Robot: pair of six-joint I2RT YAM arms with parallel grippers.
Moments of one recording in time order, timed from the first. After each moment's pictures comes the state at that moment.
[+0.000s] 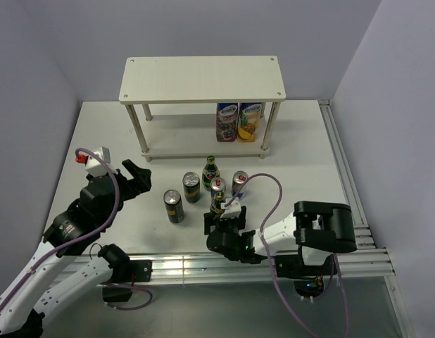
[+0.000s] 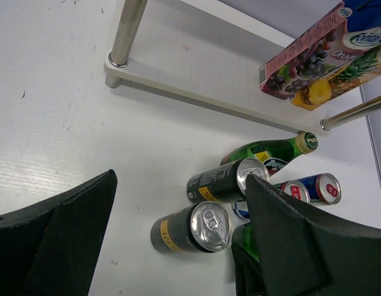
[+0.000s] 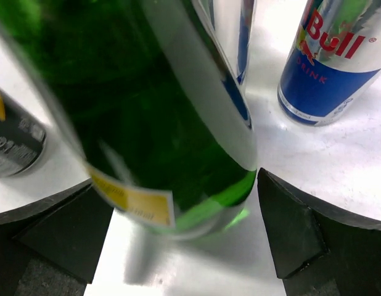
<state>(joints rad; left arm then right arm) -0.69 0.57 0.86 -0.67 -0.55 -0.69 1.43 1.60 0.47 0.39 1.08 0.80</state>
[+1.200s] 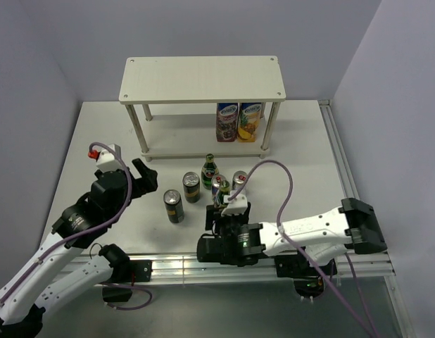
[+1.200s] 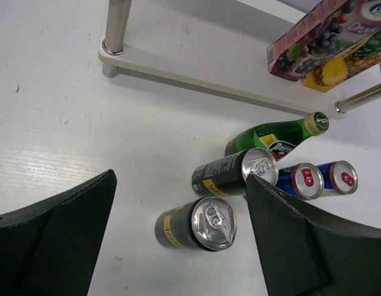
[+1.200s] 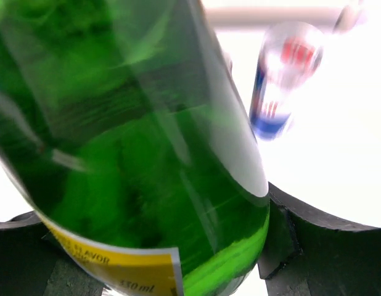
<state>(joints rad) -0.70 0.63 0.85 -0.66 -0.53 -0.67 1.59 1.41 0.90 -0.71 1.24 1.34</state>
